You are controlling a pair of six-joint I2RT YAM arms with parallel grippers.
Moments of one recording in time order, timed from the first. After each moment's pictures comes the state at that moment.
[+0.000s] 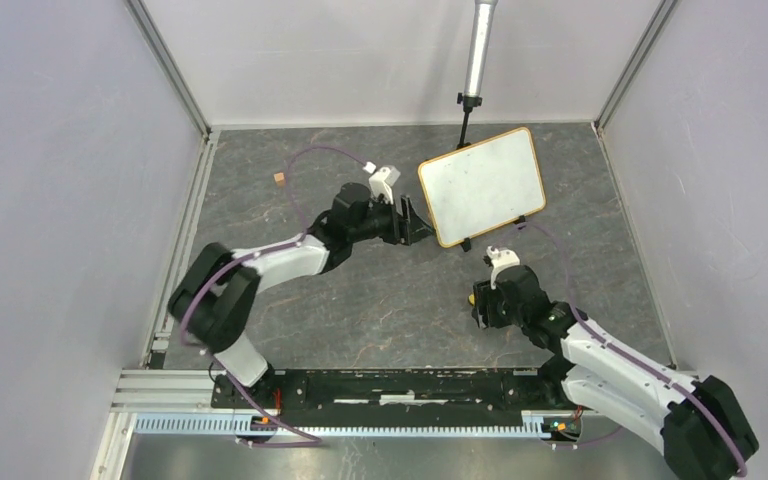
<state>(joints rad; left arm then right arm) -0.65 1.72 0.95 0.40 0.39 -0.57 0.59 0.83 0.29 -0.28 0.08 0.31</state>
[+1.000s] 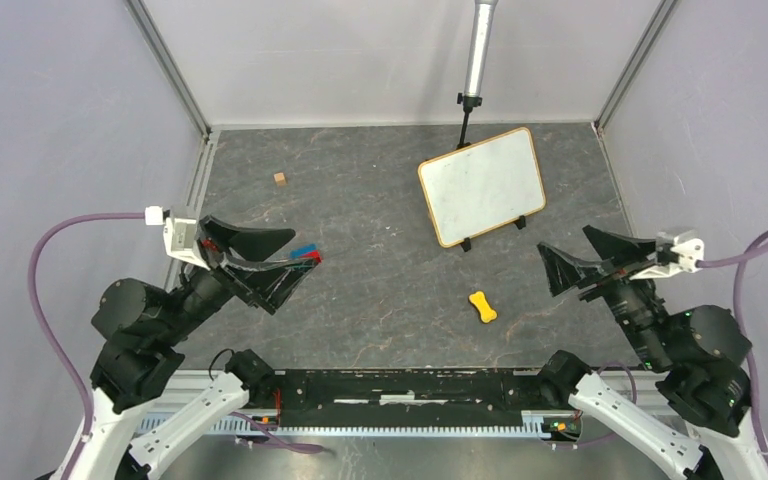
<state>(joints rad) -0.66 0.45 1.05 -0.38 0.21 -0.51 0.78 0.31 1.00 -0.55 0.37 0.18</state>
